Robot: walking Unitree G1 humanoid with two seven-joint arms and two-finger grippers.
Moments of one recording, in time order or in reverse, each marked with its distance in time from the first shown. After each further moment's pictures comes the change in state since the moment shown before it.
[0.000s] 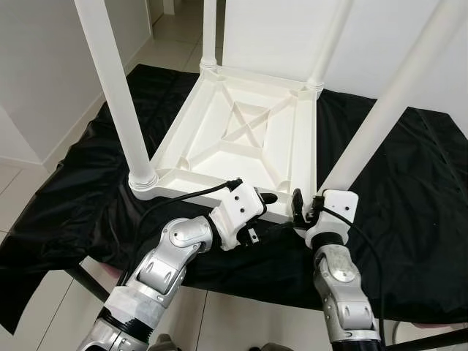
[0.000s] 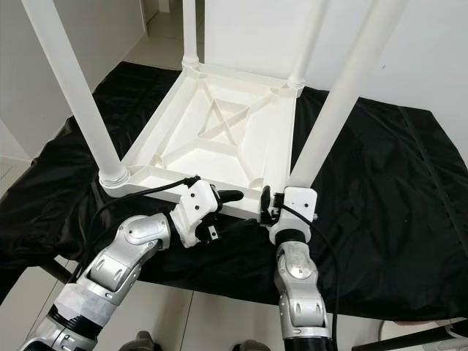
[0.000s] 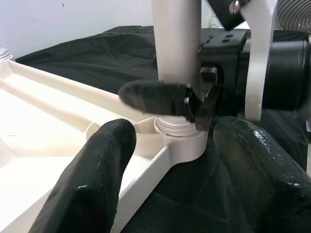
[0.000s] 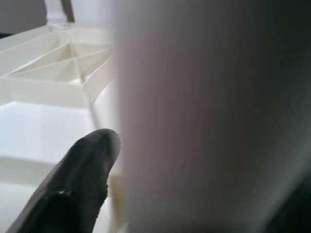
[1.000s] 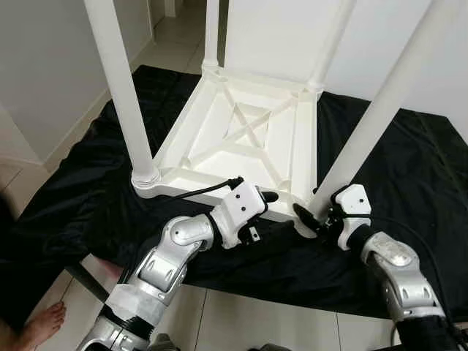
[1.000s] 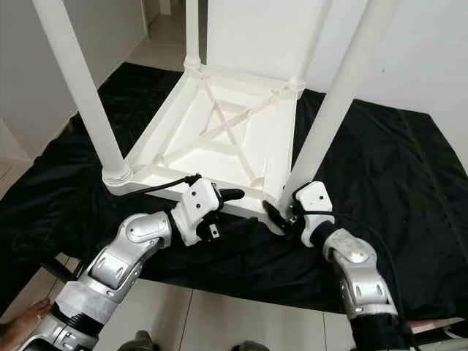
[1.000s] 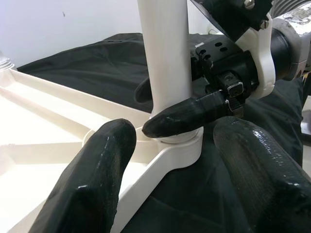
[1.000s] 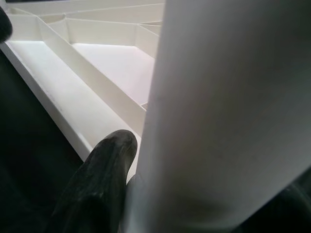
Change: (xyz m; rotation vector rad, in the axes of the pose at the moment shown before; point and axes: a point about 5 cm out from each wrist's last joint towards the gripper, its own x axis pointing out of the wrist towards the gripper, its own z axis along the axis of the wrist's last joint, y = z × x) left arm 0.003 0.001 0.002 0.007 -0.006 -0.003; right arm 0.021 -0.037 -0.008 -0.216 0.088 0.718
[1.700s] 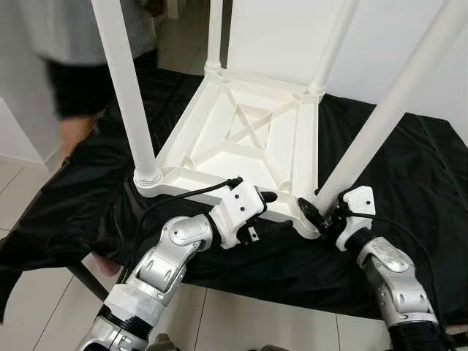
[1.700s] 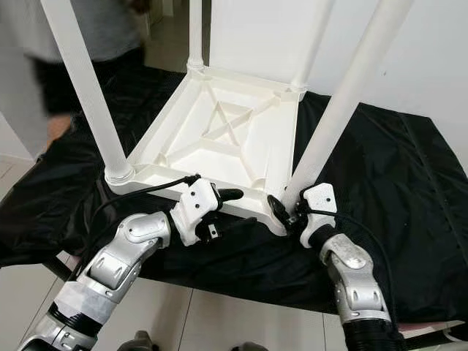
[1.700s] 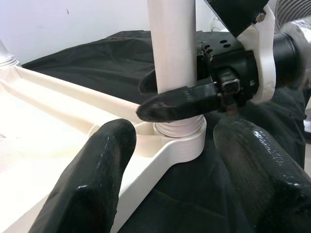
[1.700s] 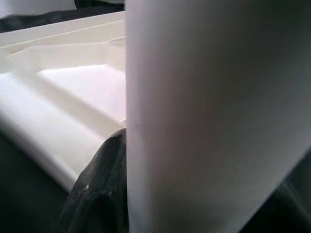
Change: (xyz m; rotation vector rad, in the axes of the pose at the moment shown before) left arm -0.002 0.000 -0.002 0.002 0.010 0.001; right arm -0.002 0.011 -0.001 0.108 -0.058 -0.256
